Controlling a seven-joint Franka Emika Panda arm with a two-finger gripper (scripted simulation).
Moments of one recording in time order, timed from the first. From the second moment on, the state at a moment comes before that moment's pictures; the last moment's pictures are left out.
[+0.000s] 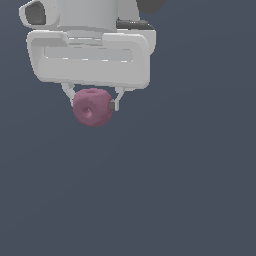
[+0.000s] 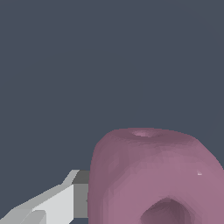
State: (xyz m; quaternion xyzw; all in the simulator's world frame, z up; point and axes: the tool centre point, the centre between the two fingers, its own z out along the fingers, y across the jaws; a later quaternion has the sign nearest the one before) arm 0.105 -0.065 0.433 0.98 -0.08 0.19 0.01
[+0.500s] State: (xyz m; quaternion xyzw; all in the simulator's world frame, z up) arm 0.104 -0.075 0.497 0.97 -0.08 0.23 0.01
